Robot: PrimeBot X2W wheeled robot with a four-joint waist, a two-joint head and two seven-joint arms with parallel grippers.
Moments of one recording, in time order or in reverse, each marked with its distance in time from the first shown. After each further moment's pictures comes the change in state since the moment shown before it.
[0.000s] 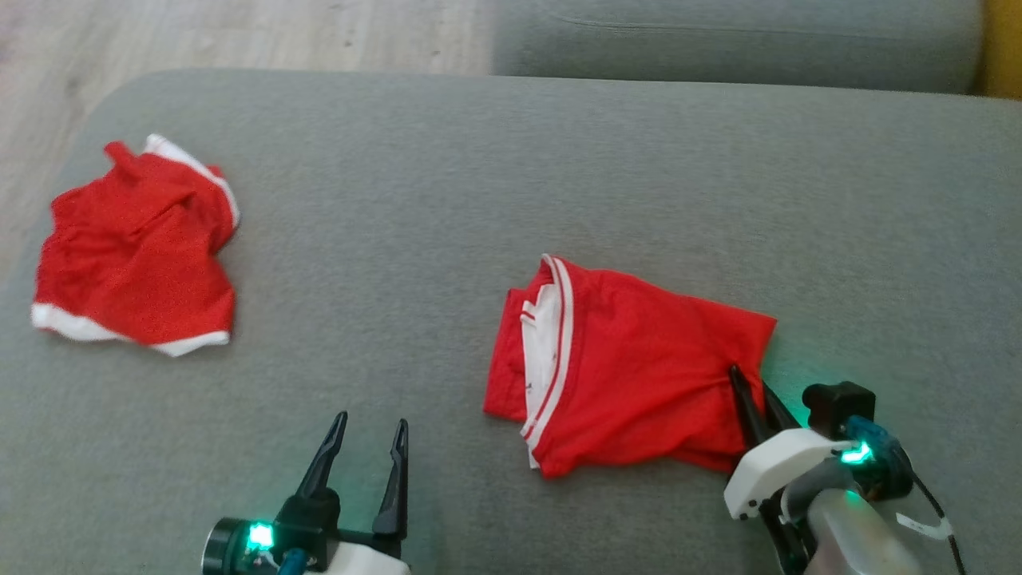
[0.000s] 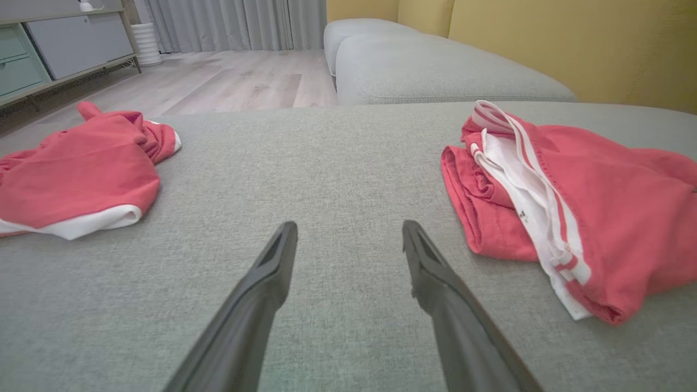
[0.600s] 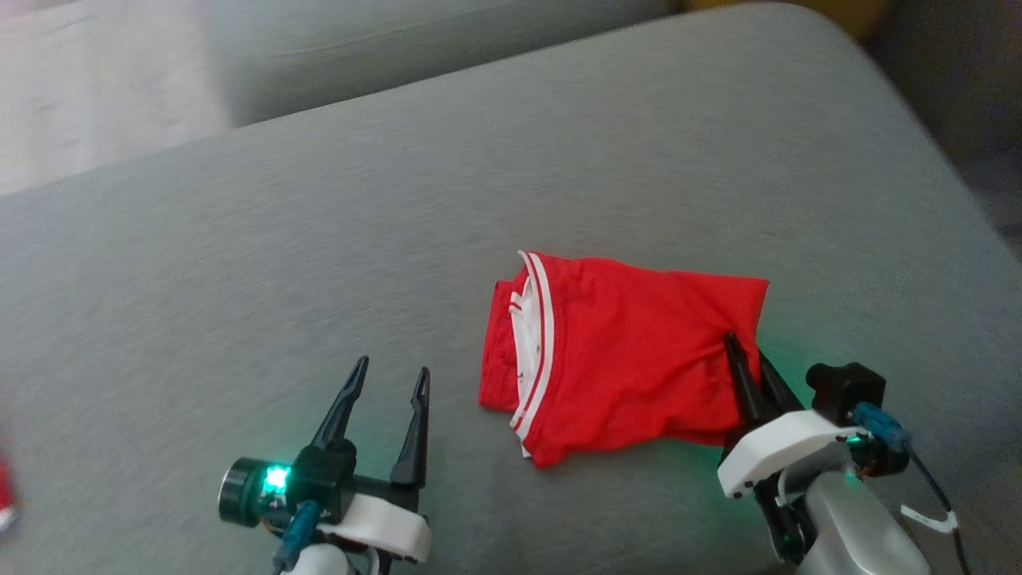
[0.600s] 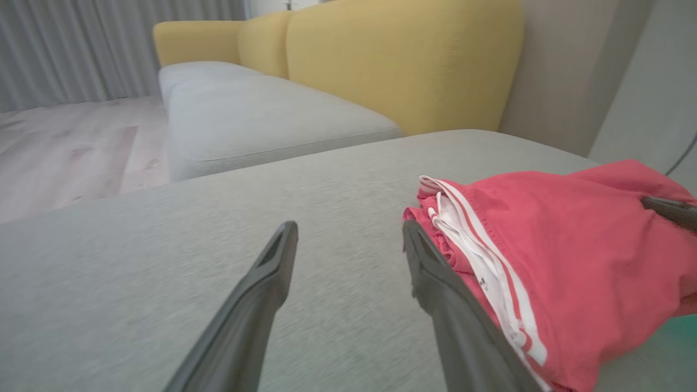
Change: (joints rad) left arm -0.102 -0.001 -0.047 -0.008 -0.016 -0.012 0.000; right arm 0.029 -0.004 0.052 -0.177 0.068 0.002 -0.003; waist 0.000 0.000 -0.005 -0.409
